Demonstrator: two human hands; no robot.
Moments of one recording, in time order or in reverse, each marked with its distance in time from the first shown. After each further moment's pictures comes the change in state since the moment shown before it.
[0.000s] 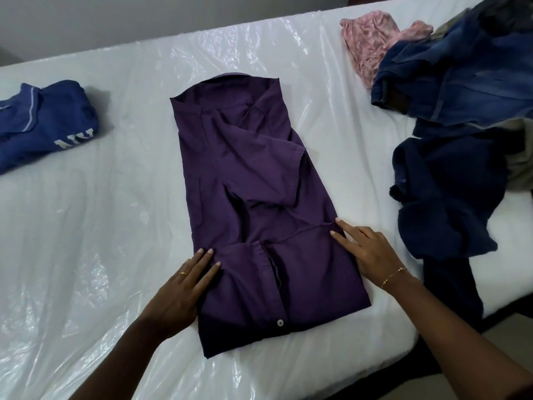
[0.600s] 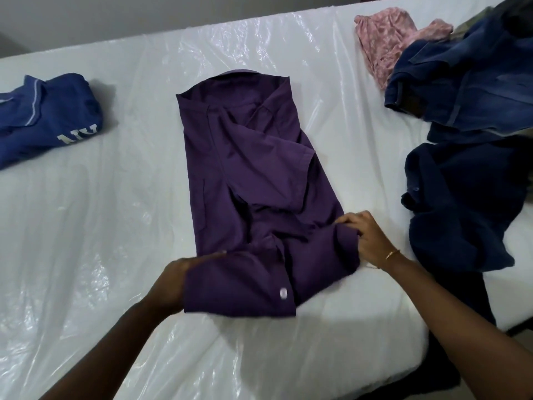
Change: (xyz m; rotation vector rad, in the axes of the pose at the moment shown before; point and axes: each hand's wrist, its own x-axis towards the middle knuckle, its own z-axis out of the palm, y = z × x) left_hand 0.020 -0.030 -0.014 -0.810 -0.088 -0.449; right_hand 0.069 0.003 0.007 0.641 -0.204 0.376
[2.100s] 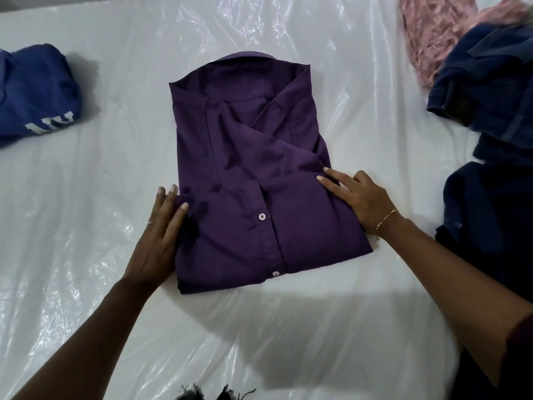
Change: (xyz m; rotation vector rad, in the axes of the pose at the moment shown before) left_hand 0.076 -0.002 -0.033 0.634 0.466 0.256; right_hand 0.139 -0.001 -0.023 -0.619 0.128 -0.485
